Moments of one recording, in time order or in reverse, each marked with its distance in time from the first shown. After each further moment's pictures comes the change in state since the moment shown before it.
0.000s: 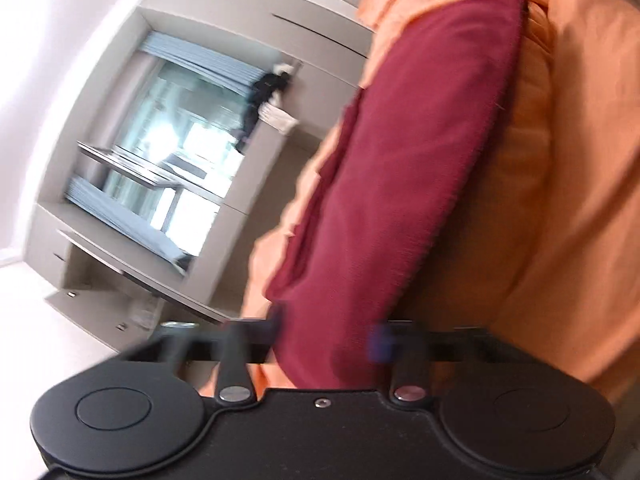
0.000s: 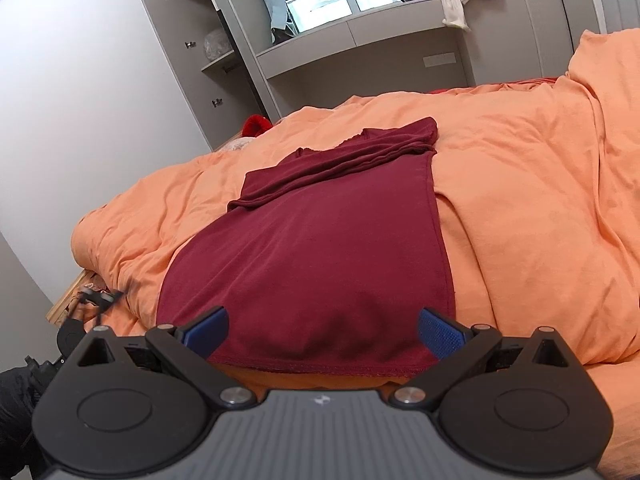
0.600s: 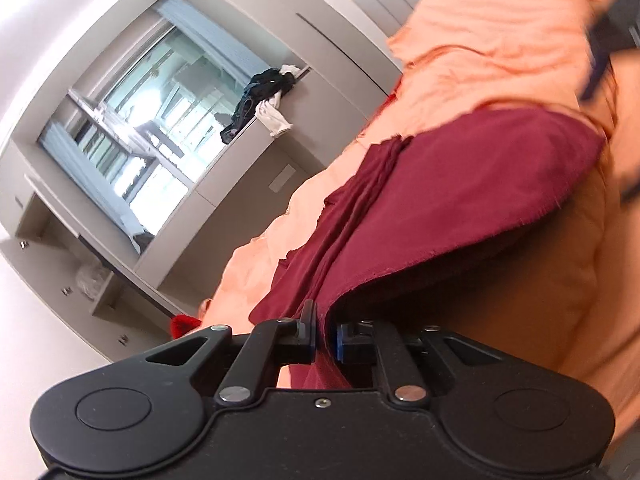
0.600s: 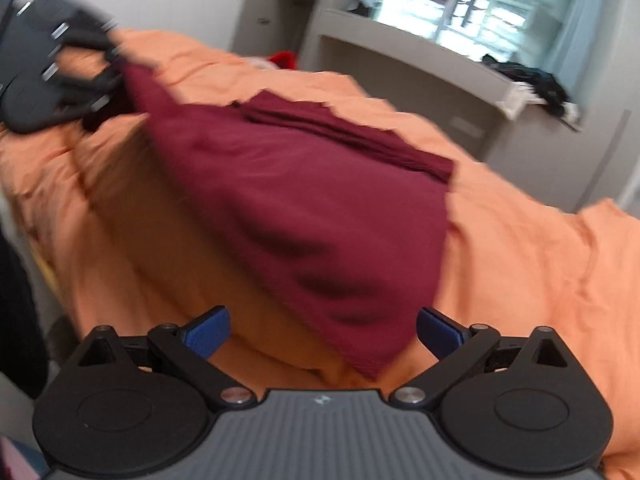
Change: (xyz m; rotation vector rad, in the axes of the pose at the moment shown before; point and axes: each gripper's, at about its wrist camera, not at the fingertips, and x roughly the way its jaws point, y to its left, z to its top) left arm 0.022 0.115 0.044 -0.246 -0.038 -0.153; right arm 0.063 0.069 -0.060 -0.604 0.081 -0.274
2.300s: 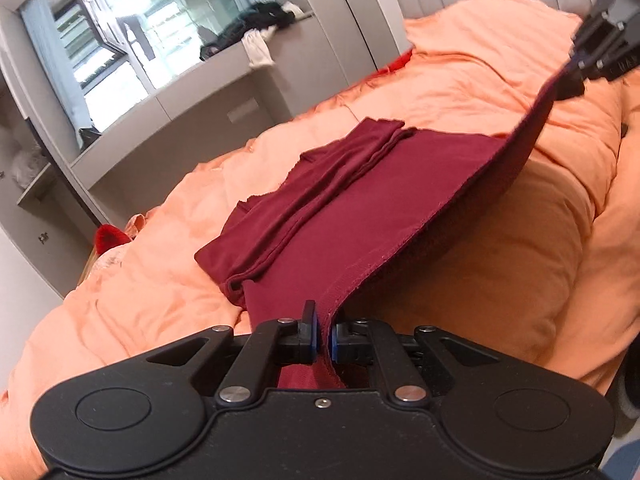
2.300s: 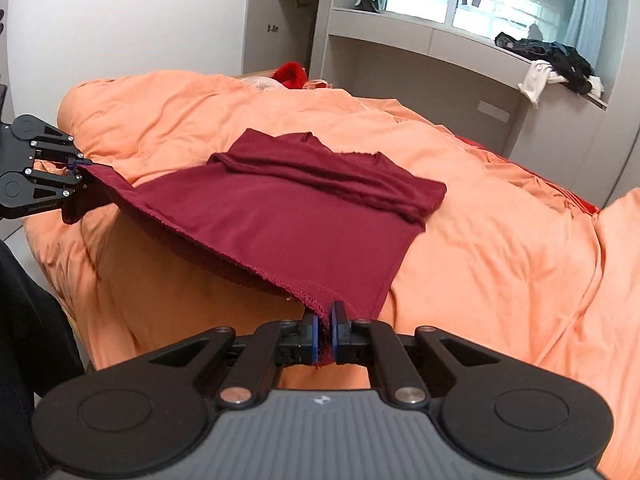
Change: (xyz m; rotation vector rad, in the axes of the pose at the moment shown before) left arm 0.023 0.073 0.011 -0.268 0.175 -0.248; right arm -0.030 -0.142 0.090 0.075 0.021 0.159
